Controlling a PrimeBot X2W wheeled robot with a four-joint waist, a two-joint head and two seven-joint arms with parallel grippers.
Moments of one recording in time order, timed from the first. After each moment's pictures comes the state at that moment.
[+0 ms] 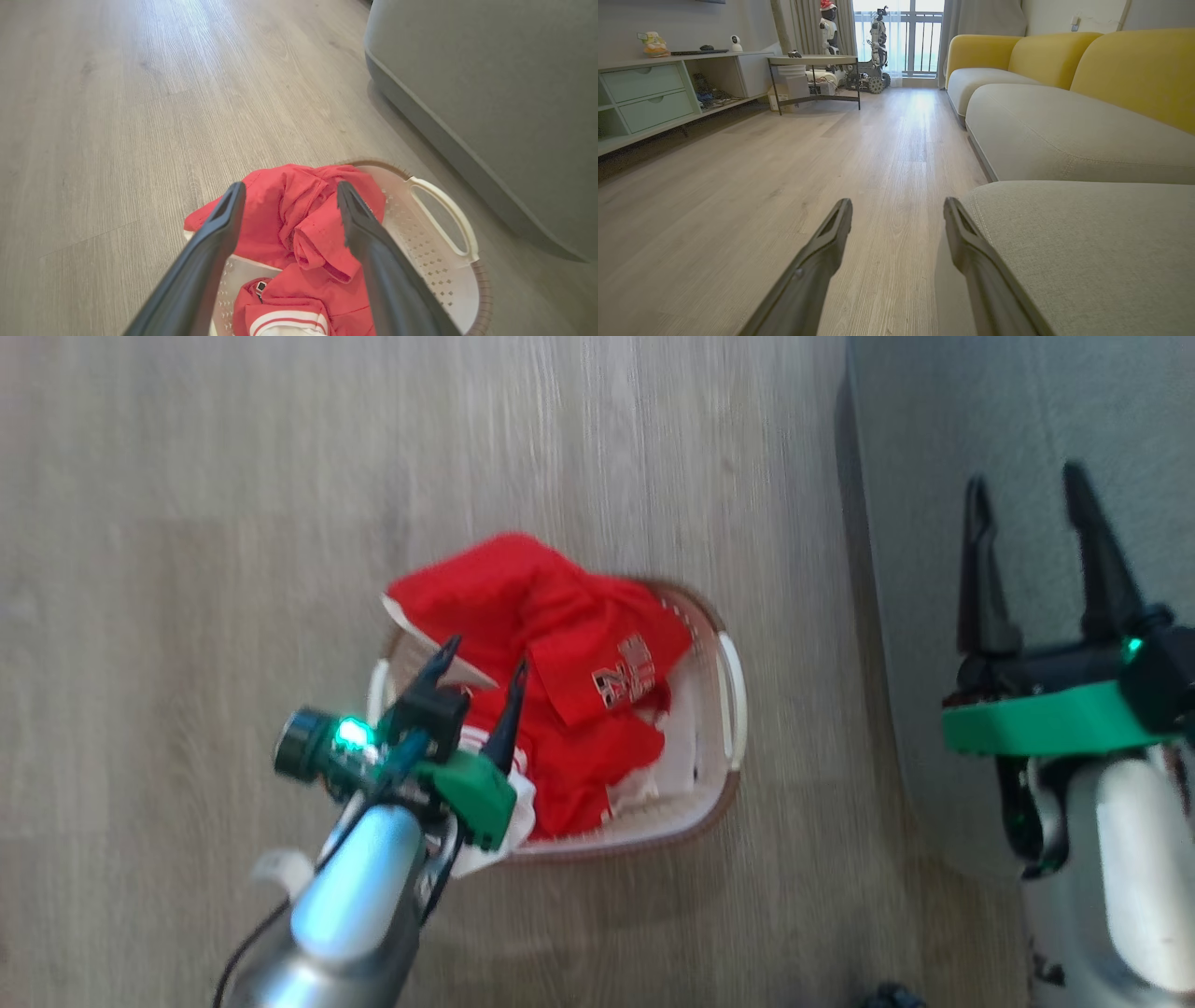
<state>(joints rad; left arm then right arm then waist) -0.45 0.04 -0.45 0.65 -0.06 0.03 -0.25 -0.28 -0.04 -0.05 0.00 0.06 0.13 -0.25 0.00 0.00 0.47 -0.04</state>
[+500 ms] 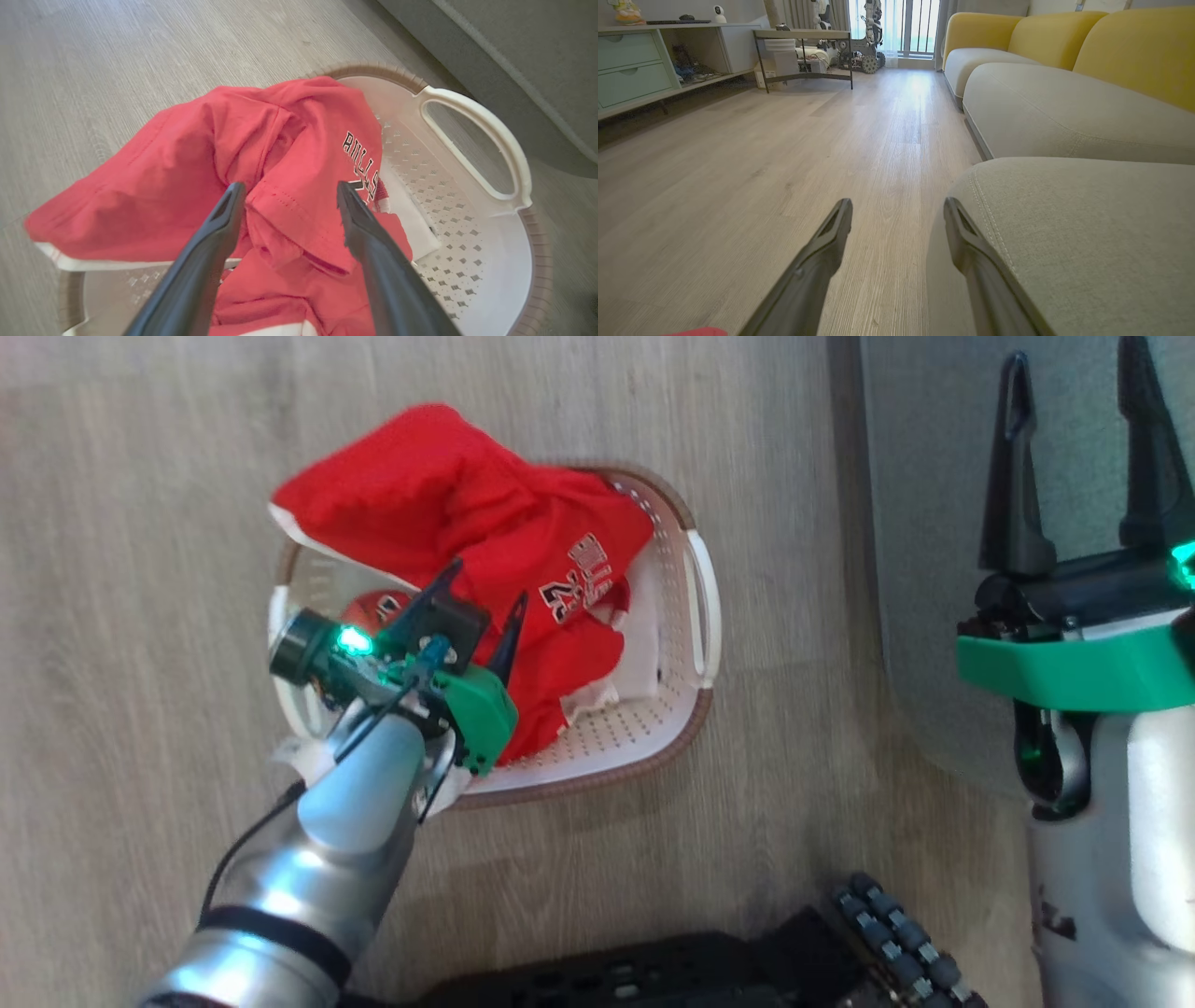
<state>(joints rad) -0.72 0.04 -0.57 0.93 -0.05 0.02 -0.25 -0.39 -0.04 -0.03 -0.11 0.07 0.13 -0.26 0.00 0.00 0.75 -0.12</state>
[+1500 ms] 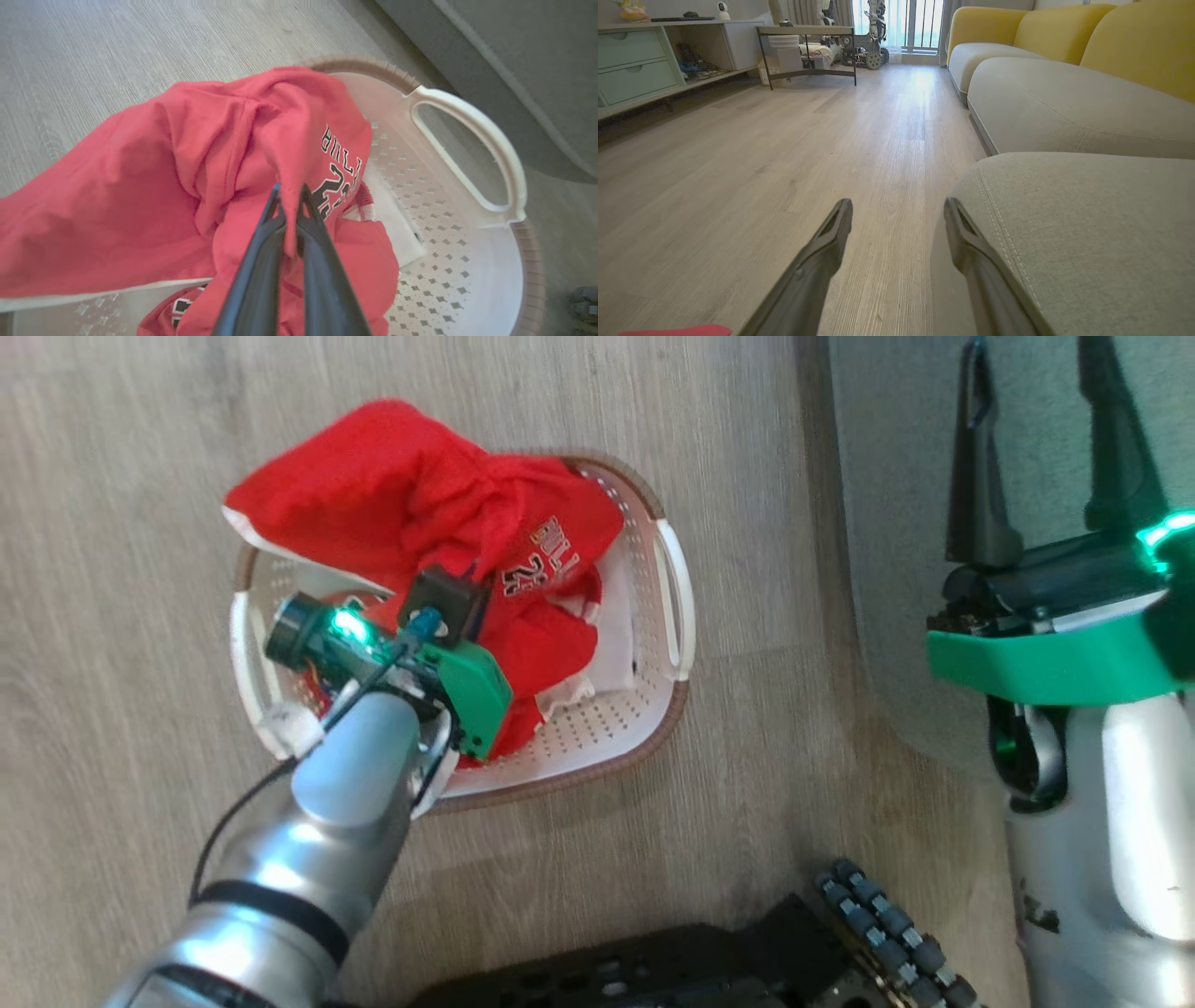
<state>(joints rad) -0.81 0.04 -0.64 1.03 -0.15 0.00 -0.25 -0.42 -0.04 0.02 -0.11 0.09 0.13 -0.26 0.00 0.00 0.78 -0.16</state>
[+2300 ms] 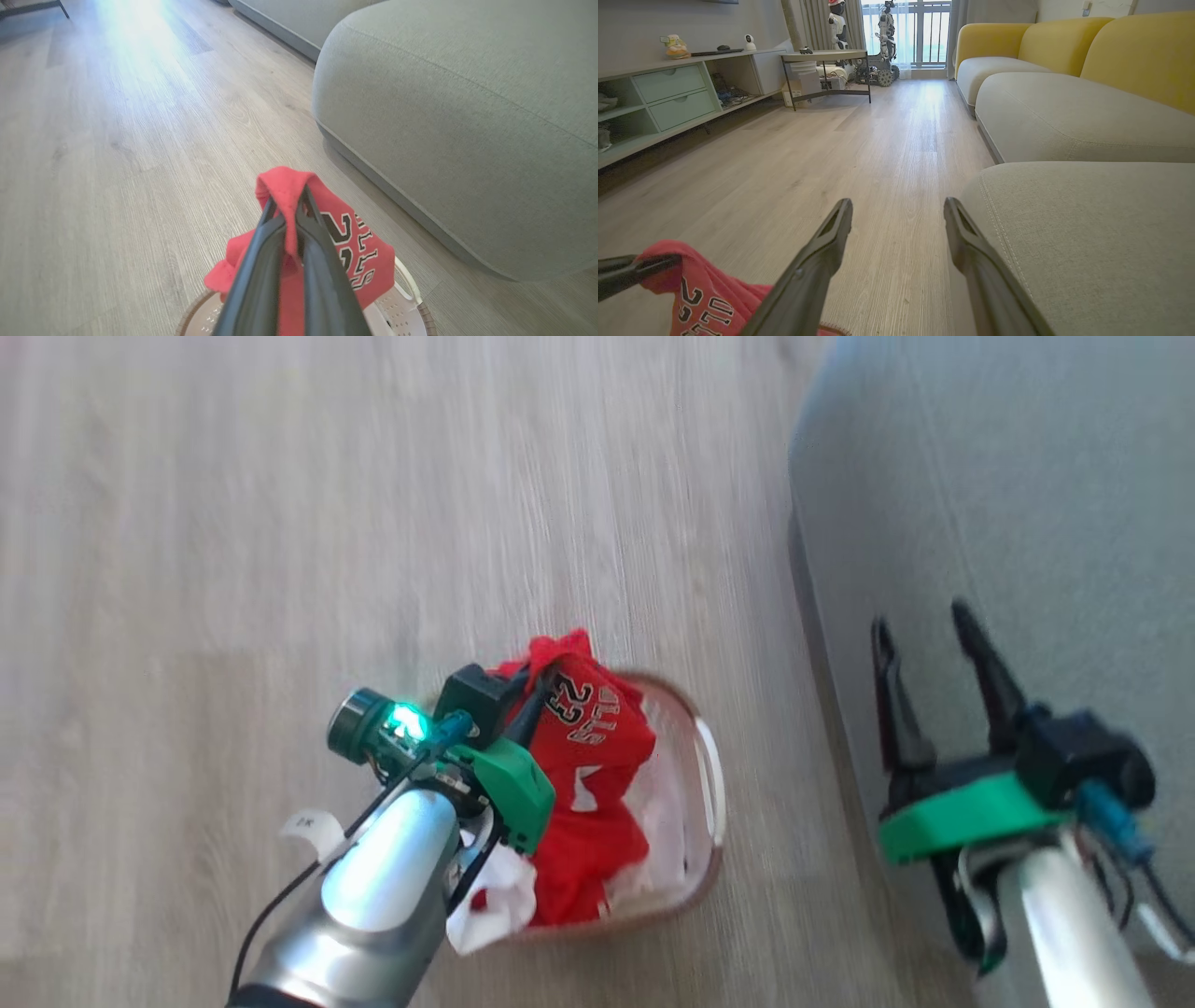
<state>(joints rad) -0.57 0.04 -0.64 0.78 -0.22 -0.03 -0.25 -0.17 -0.04 0.03 0.12 0.09 0.13 -0.26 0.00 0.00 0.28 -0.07</state>
